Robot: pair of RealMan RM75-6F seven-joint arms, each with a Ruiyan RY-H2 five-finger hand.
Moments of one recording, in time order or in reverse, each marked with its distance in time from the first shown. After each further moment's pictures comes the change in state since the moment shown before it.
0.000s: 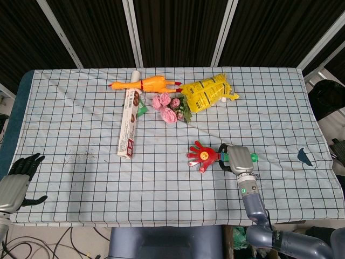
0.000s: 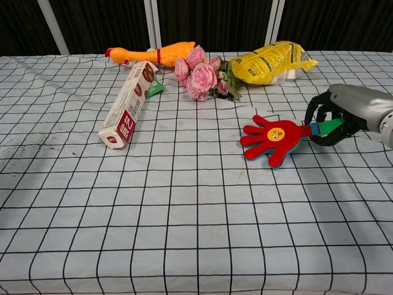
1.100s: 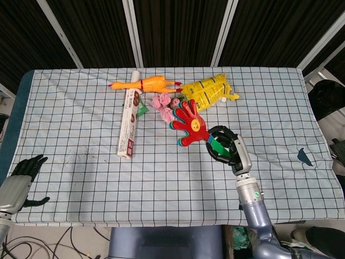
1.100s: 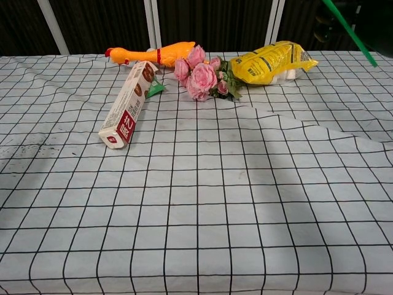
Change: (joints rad) left arm -0.005 0.004 0.008 -0.002 0.015 -0.019 -0.039; right arm -0.192 0.131 0.268 -0.477 -0.194 -0.058 0.906
